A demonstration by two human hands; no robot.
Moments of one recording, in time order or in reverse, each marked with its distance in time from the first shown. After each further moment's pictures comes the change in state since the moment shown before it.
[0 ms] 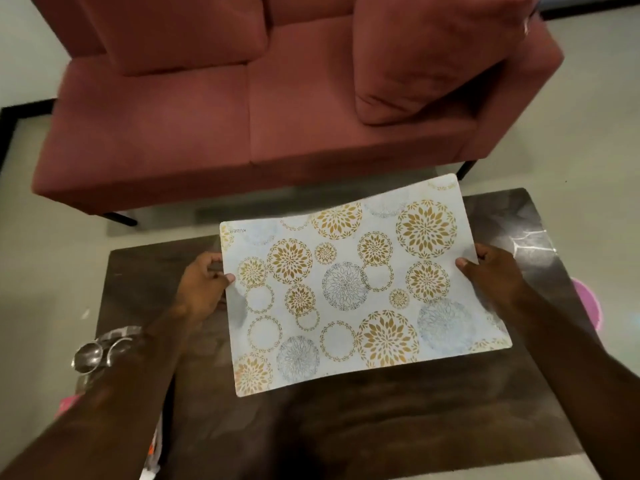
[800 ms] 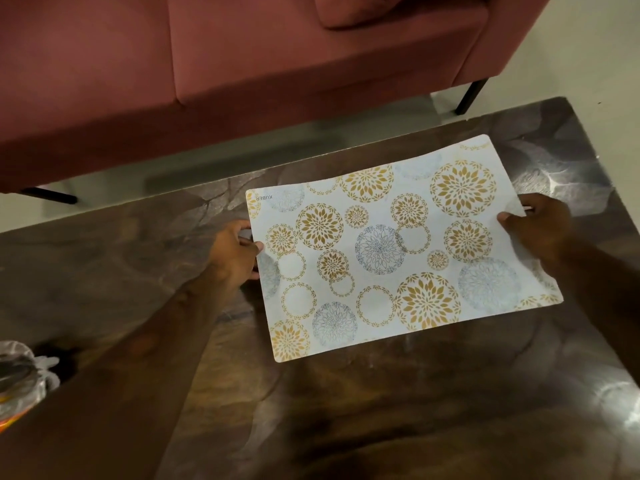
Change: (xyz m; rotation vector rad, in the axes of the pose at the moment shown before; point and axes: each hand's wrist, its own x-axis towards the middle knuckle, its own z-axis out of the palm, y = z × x) left_hand 0.108 -0.056 0.209 0.127 -0.046 -0.064; right_hand 0.161 0.143 -0.051 -0.221 0.236 0.076
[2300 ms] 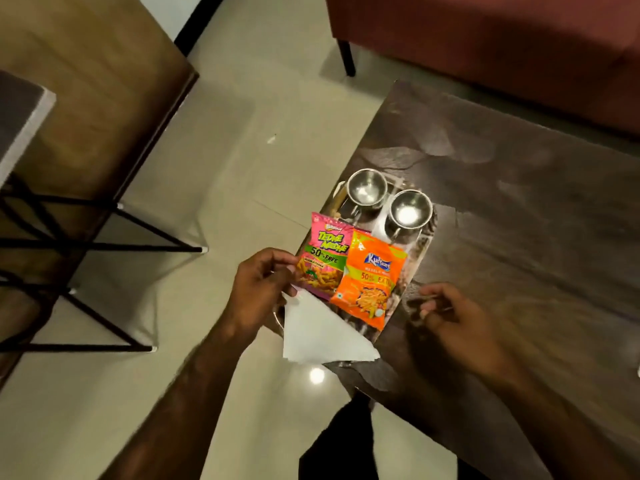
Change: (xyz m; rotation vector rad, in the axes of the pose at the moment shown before) left_hand -0.212 -0.411 -0.407 -0.561 0.364 -0.173; right_hand -0.524 -0.103 0.441 -0.405 -0.858 -0.486
